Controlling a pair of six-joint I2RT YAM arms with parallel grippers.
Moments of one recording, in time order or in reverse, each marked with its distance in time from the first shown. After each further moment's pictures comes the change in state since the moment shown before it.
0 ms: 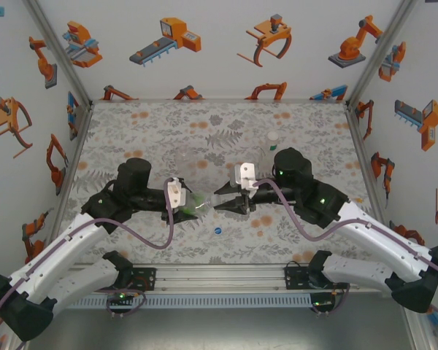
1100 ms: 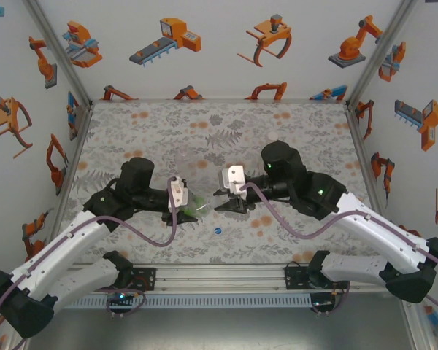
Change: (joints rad) left arm -0.006 0.026 0.015 -0.039 0.005 -0.004; right arm 0.046 0.094 0.179 -0.270 0.047 -0.172
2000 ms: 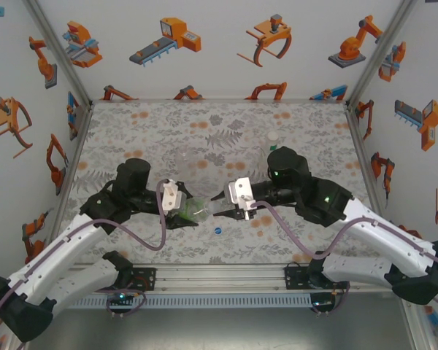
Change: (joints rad) left arm 0.007 -0.031 -0.008 0.016 0.130 -0.010; right arm 0.050 -0.053 -0.028 0.058 -0.032 -0.073
